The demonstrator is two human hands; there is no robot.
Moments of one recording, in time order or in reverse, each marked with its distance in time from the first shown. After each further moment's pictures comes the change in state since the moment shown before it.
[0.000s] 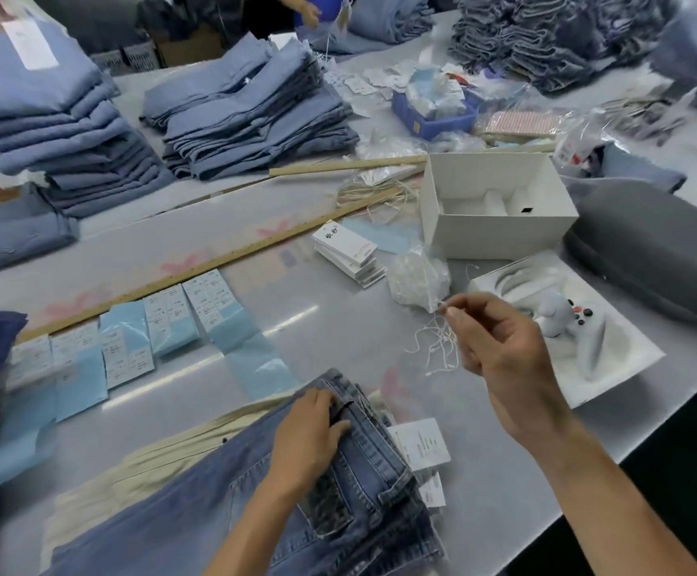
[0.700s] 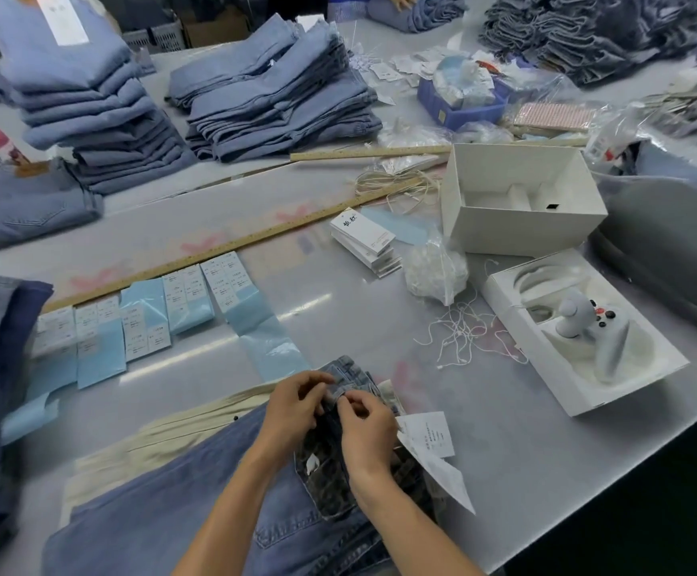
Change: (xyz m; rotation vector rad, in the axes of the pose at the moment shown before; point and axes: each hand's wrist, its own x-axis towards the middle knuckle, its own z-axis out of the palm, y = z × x) left_hand -0.001 -0.022 -0.018 -0.816 0.094 -0.193; right_hand -0.056 0.160 0.131 -0.393 0.268 0.435
